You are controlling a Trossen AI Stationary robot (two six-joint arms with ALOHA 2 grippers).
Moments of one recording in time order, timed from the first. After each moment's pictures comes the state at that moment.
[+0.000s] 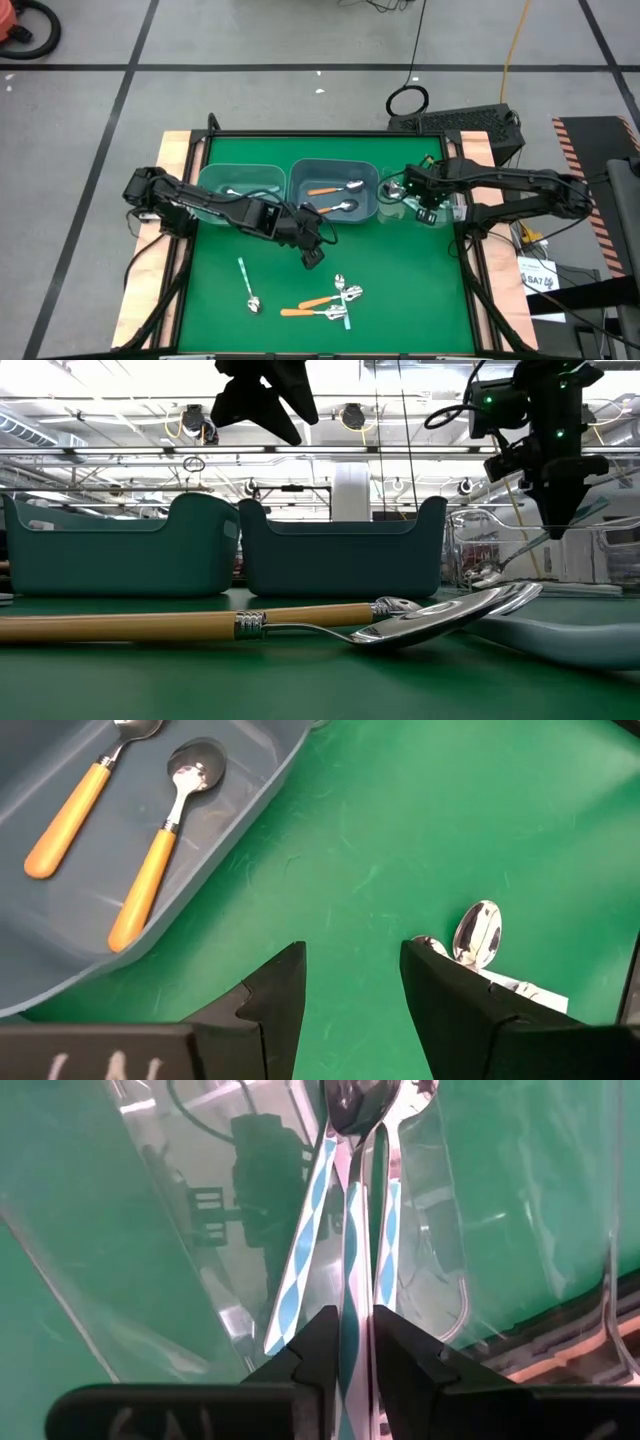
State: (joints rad) left arm -0.23 1.69 1.44 -0.70 -0.21 -0.73; right arm -0.32 1.12 0.76 -1.20 0.16 0.08
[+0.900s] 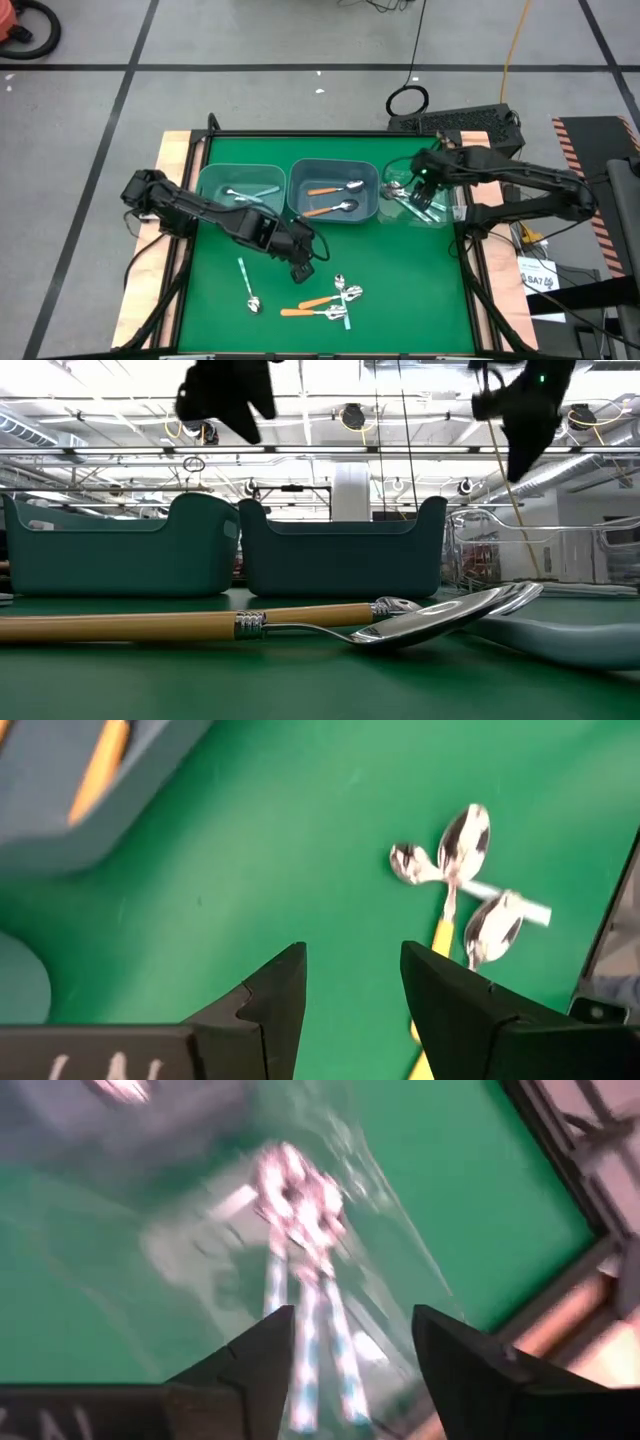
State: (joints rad) left arm -0.31 1.69 1.44 -0.82 -0.13 -0.83; right arm -0.28 1.03 1.00 -1.24 0.25 0.32
